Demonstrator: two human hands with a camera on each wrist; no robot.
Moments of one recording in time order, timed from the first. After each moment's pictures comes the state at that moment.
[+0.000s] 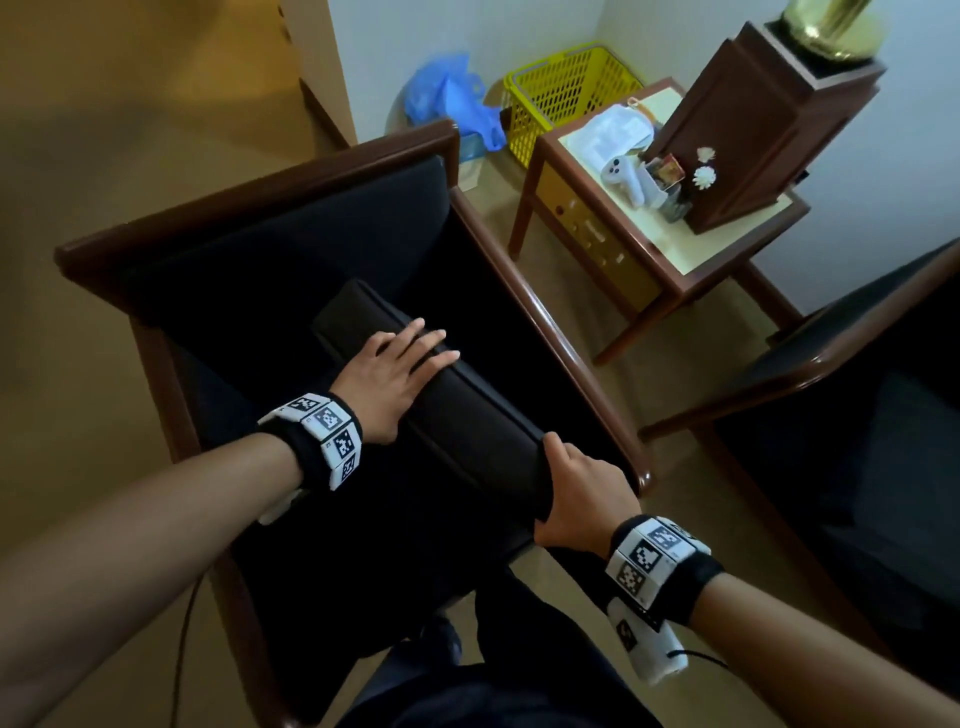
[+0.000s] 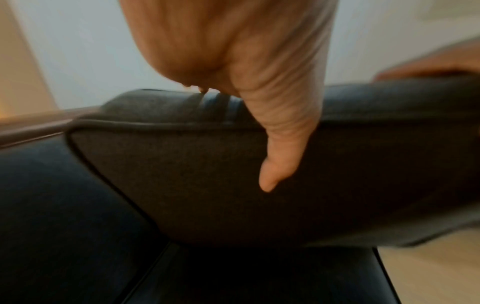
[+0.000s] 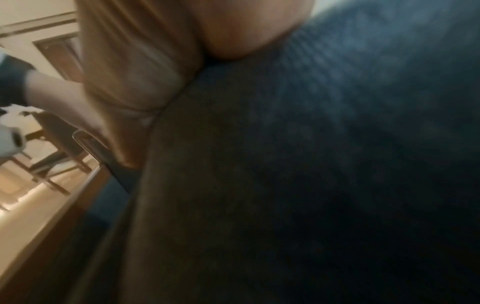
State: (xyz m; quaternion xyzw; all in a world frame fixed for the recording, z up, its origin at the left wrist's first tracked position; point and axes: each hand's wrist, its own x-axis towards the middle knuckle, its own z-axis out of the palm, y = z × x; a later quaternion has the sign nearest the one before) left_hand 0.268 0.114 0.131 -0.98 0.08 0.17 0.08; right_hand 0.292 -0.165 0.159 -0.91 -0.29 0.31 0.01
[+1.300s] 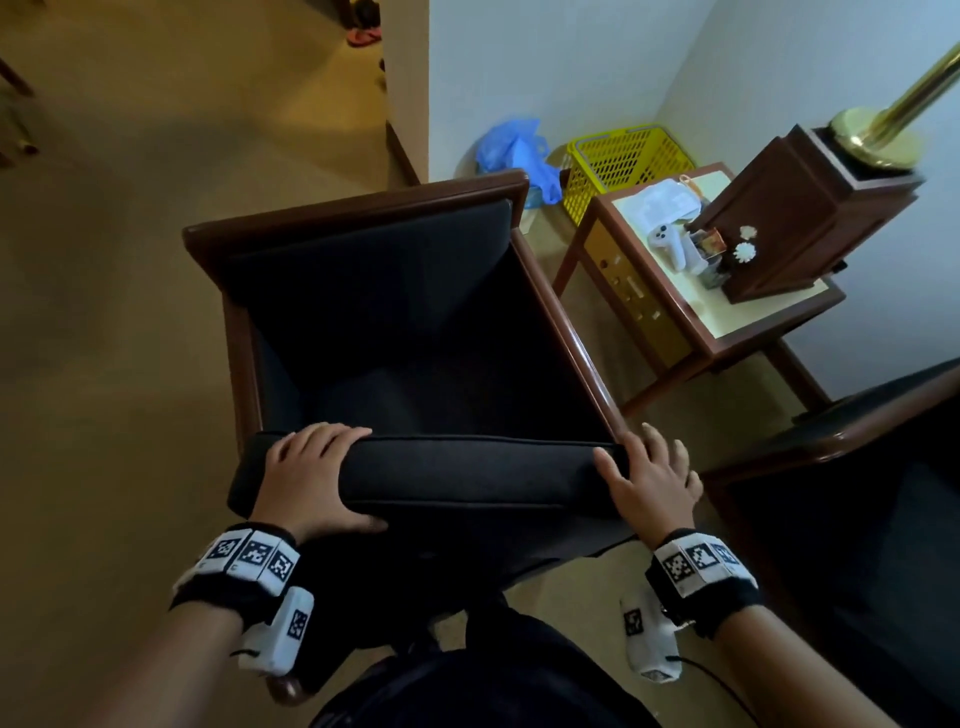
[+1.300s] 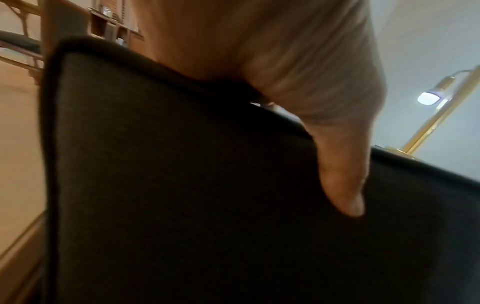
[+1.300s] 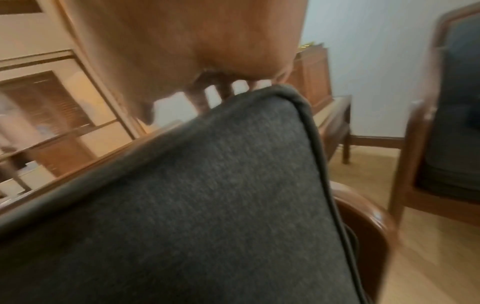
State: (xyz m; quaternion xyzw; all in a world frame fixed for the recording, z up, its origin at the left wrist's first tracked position) left_hand 0.089 0.129 0.128 -0.95 -0.23 0.13 -0.16; right_hand 0.310 -0.190 0.166 -0.97 -0.13 0.21 0.08
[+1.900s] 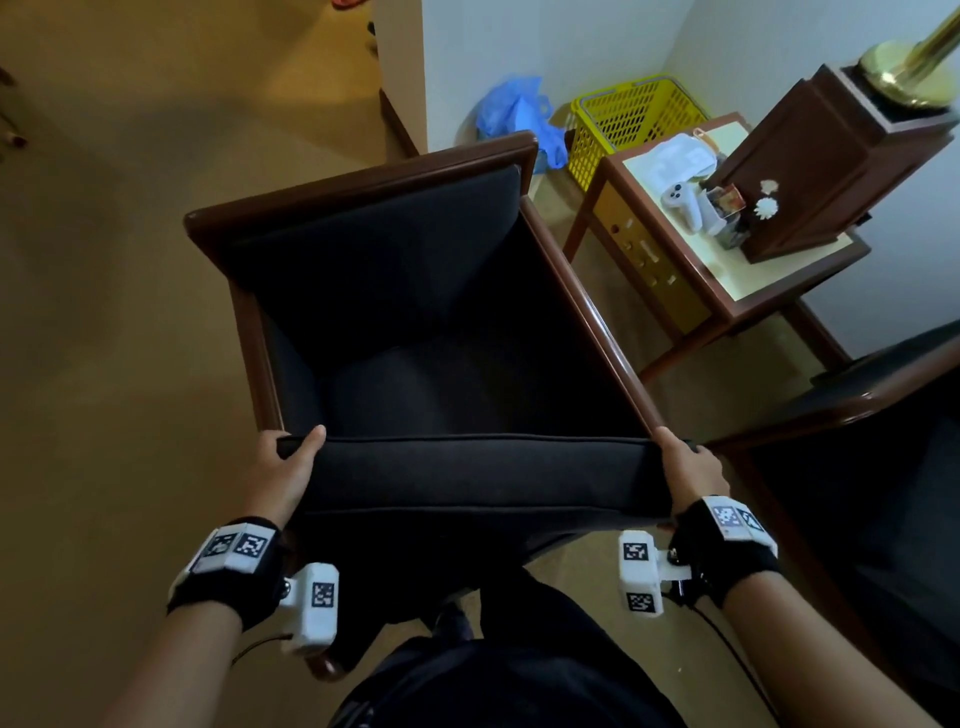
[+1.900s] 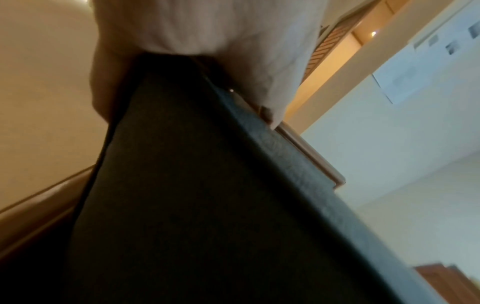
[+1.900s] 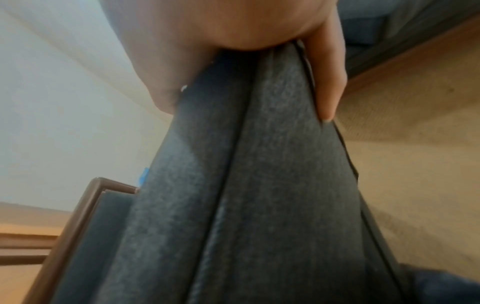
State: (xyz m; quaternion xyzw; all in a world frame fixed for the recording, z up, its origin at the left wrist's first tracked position) left_hand 0.070 0.164 0.113 -0.61 -0.61 0.02 -0.50; right_hand 0.306 -0.183 0.164 -0.85 0.31 0.26 0.34
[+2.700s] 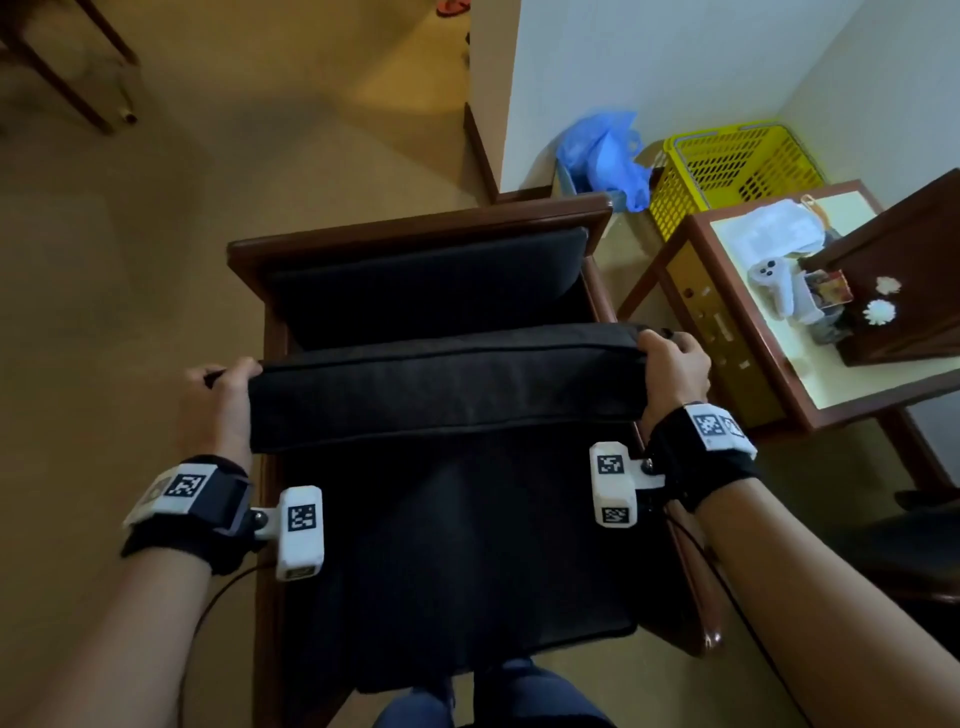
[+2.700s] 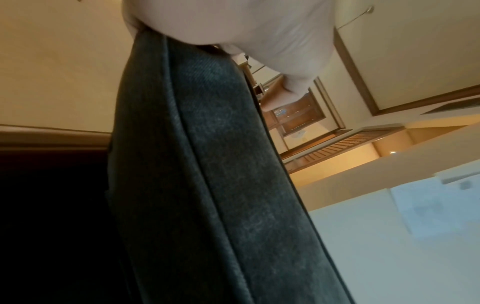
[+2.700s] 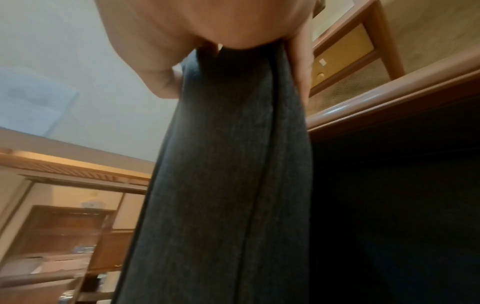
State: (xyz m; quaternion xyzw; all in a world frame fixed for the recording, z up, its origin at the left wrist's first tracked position) left_hand 0.160 0.283 0.143 -0.44 -0.69 -0.27 -0.51; right_hand 0.486 0.003 0.187 -0.84 0.11 0.22 0.48
